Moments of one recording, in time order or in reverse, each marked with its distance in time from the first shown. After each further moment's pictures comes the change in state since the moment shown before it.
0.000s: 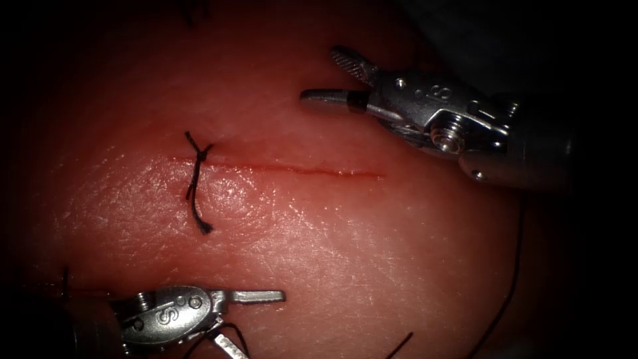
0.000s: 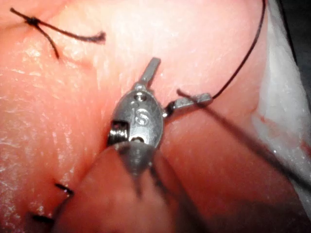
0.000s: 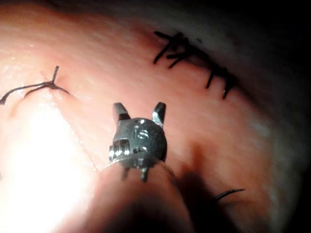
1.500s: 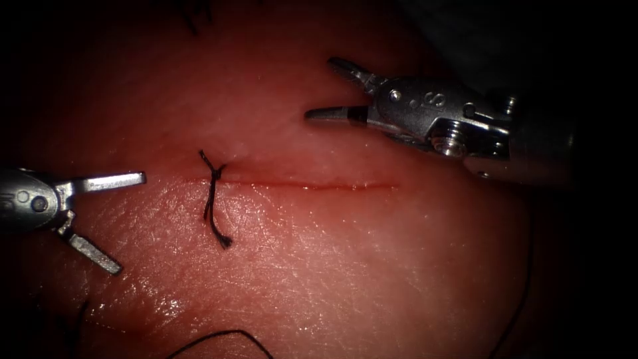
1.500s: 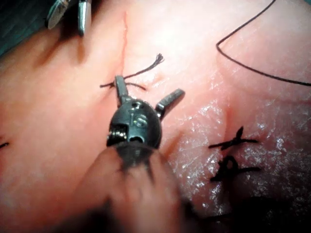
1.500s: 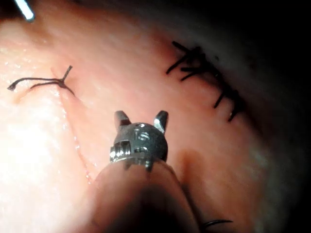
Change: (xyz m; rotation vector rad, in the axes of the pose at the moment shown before) right arm 0.000 0.000 0.000 0.023 0.015 -0.215; left arm 0.016 0.000 -0.008 0.217 -0.283 0.441
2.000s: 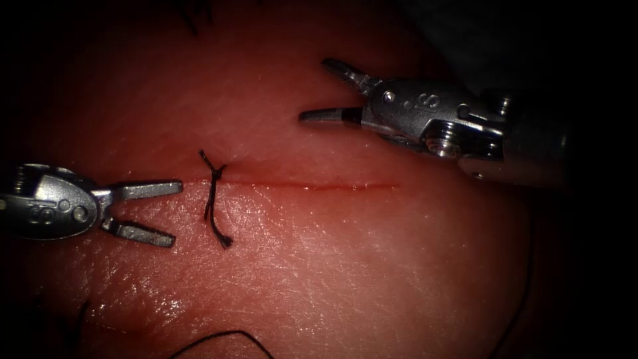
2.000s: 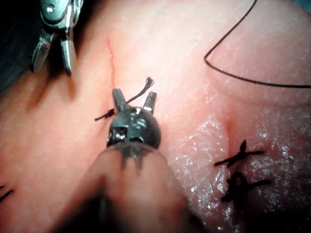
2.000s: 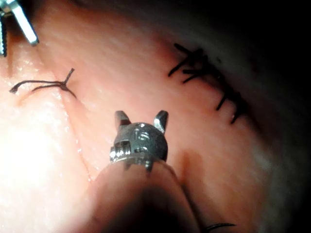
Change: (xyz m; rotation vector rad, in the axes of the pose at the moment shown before) right arm 0.000 -0.001 0.000 -0.006 0.001 0.001; left arm 0.001 0.001 0.004 0.109 -0.079 0.132
